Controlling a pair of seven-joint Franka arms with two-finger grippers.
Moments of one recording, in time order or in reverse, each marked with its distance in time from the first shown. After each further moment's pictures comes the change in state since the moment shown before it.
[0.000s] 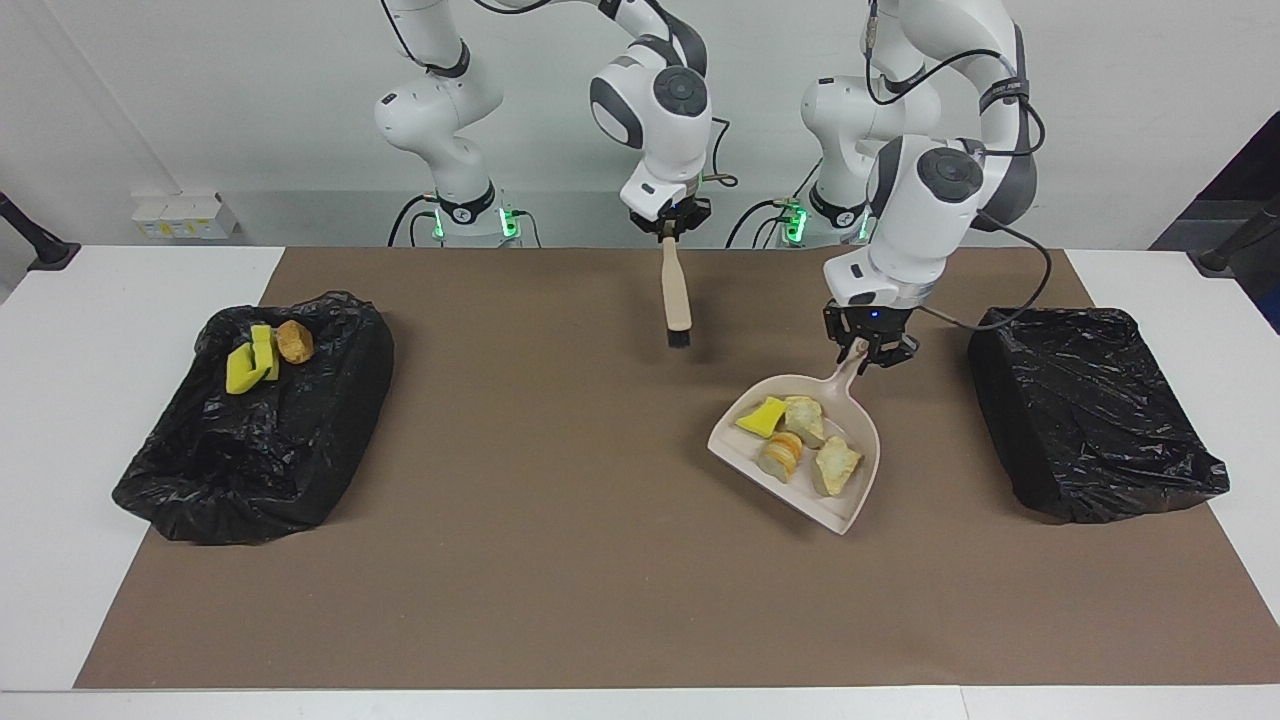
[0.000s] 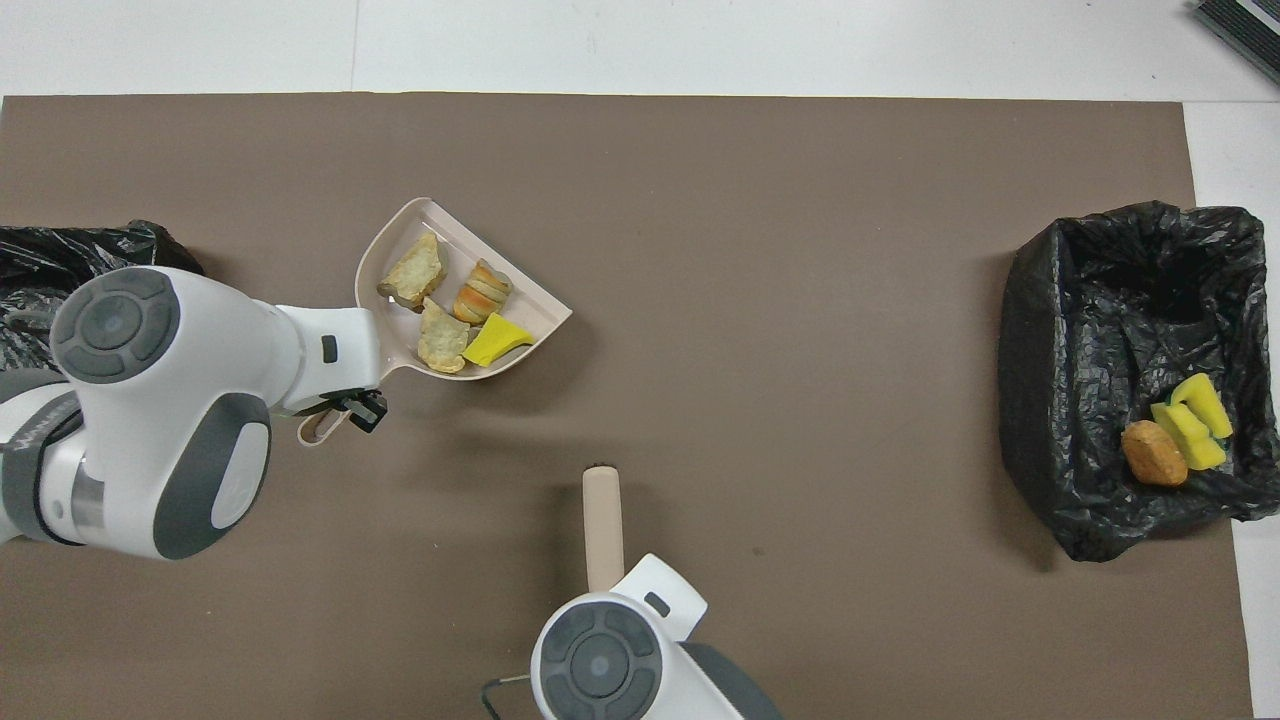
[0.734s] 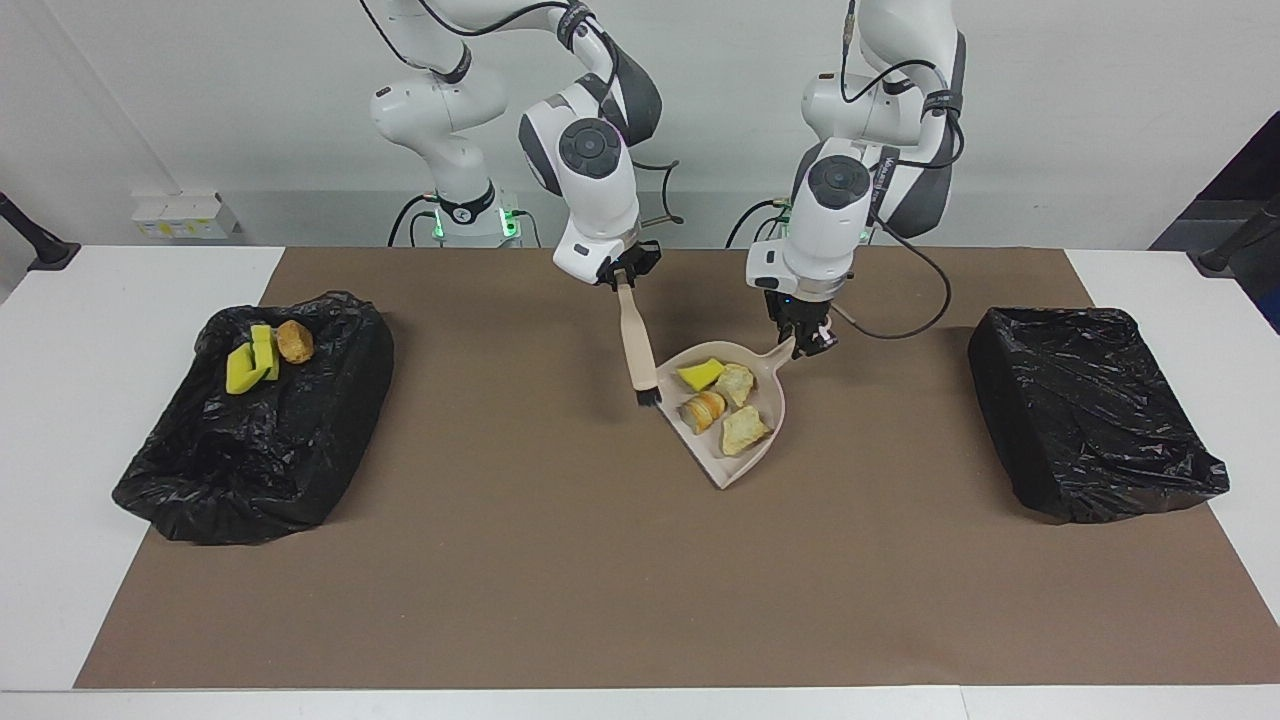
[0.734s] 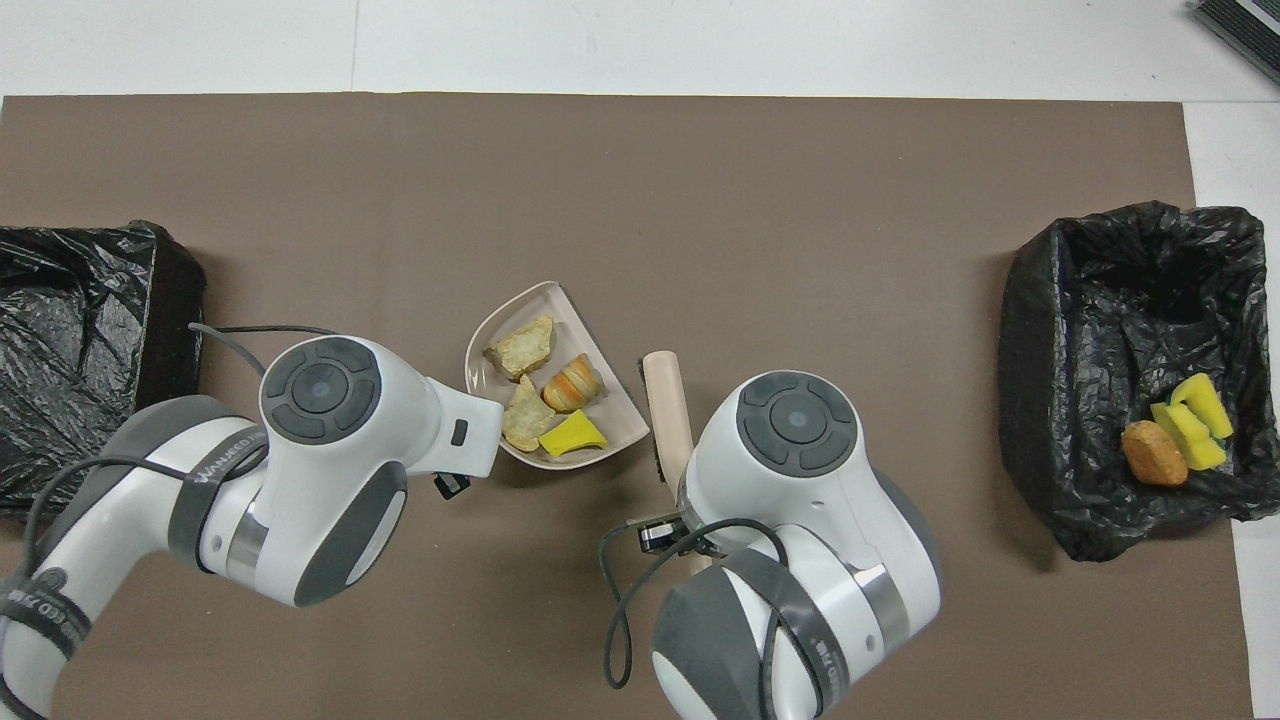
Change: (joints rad) left arm -0.184 0.025 -0.006 -0.061 0.036 -0.003 0.126; right arm -0.316 0.032 -0.007 0.089 0.008 -0.113 -0.396
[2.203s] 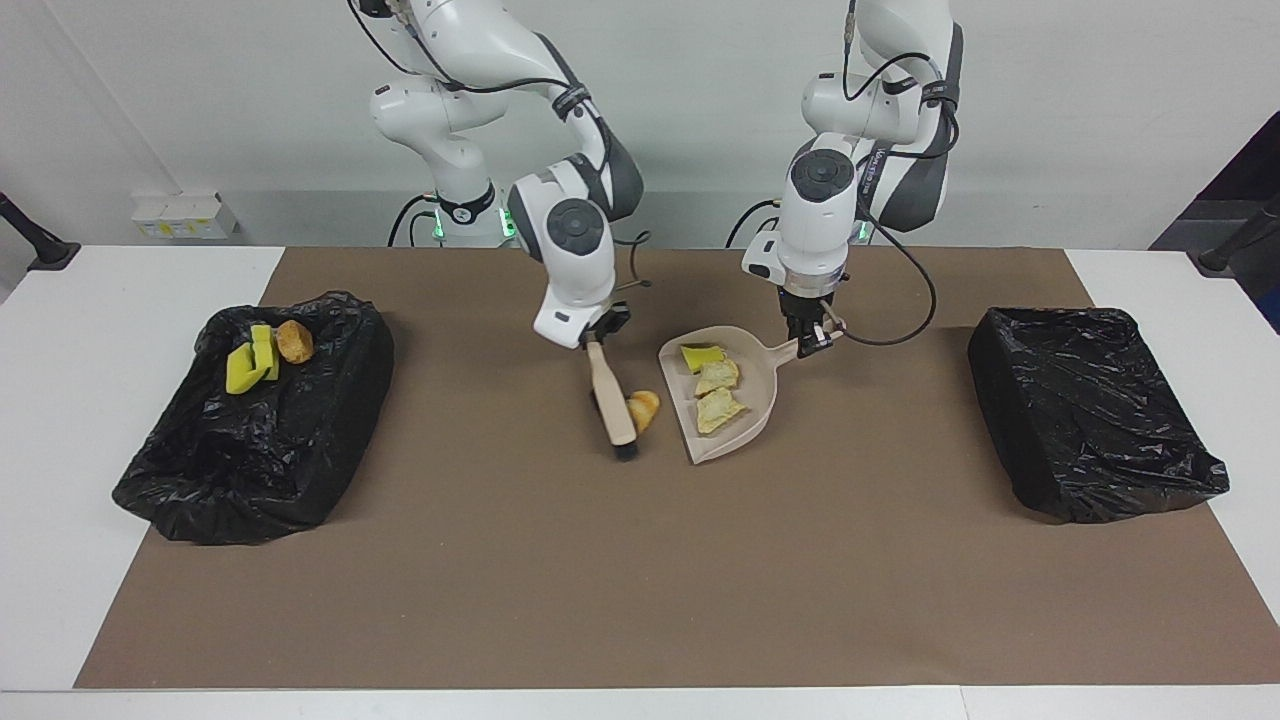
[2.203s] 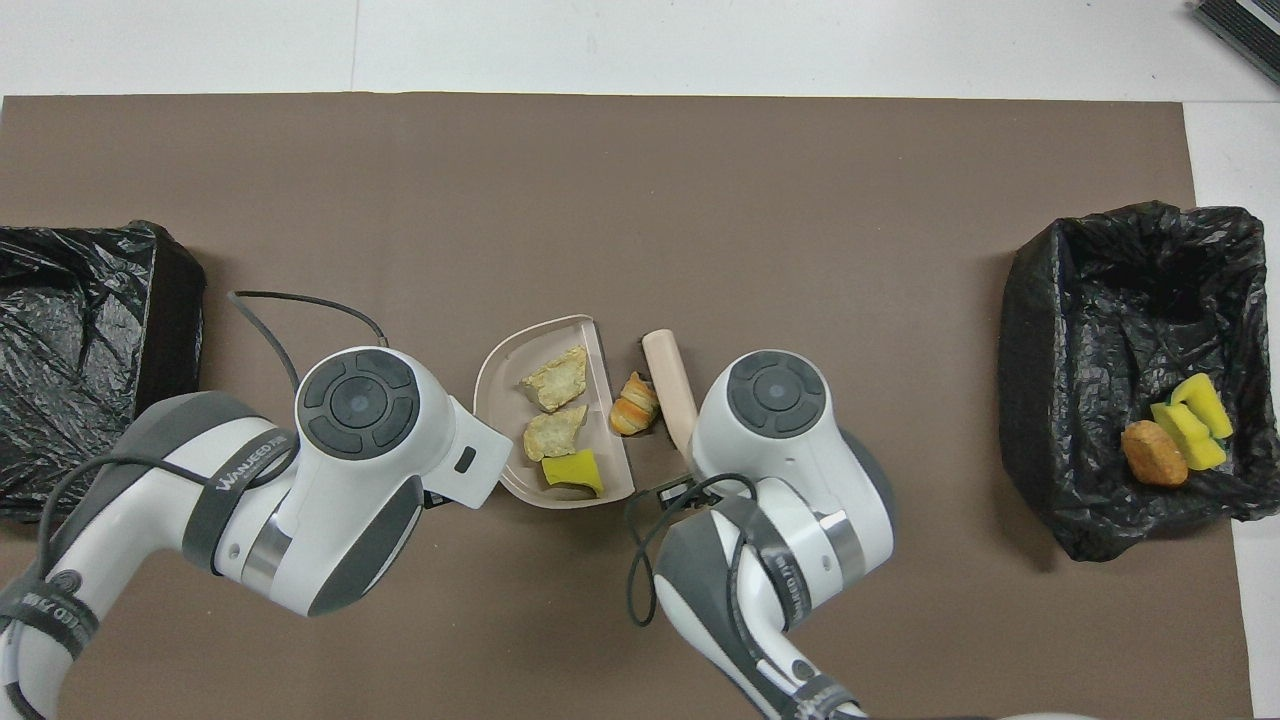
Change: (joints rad) left arm -0.046 -0.002 -0.010 0.003 0.112 -0.041 0.202; right arm -0.015 0.164 0.003 -0.013 -0.046 0.214 -0.204
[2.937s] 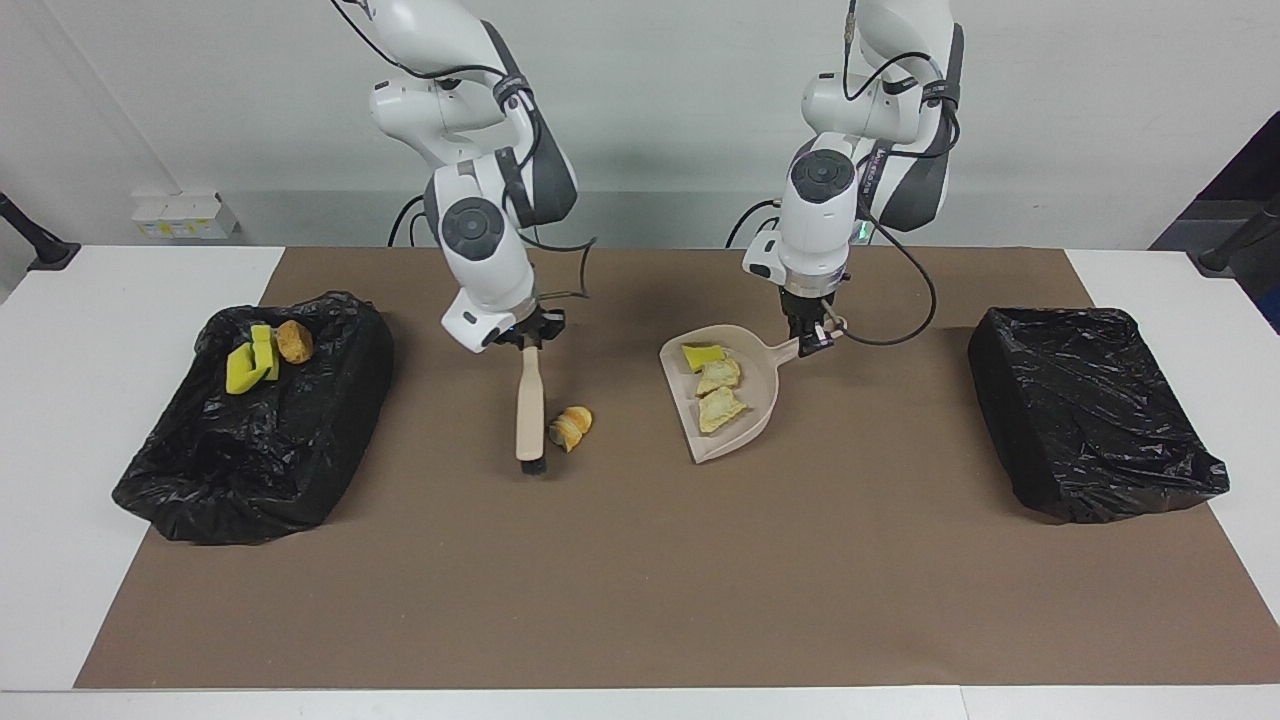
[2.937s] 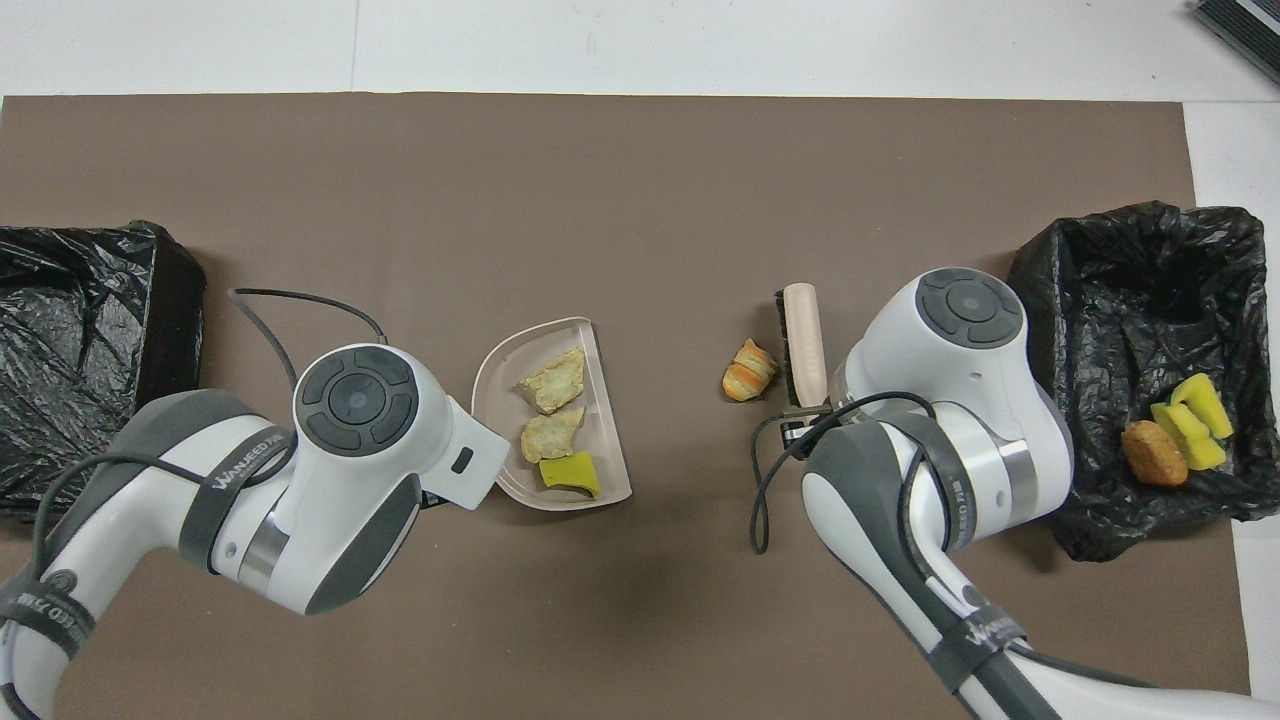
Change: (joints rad) left arm 0.000 0.000 0.004 0.010 0.002 -0.016 0.047; right arm -0.267 -0.072 -0.037 -0.008 -0.130 -0.146 -0.002
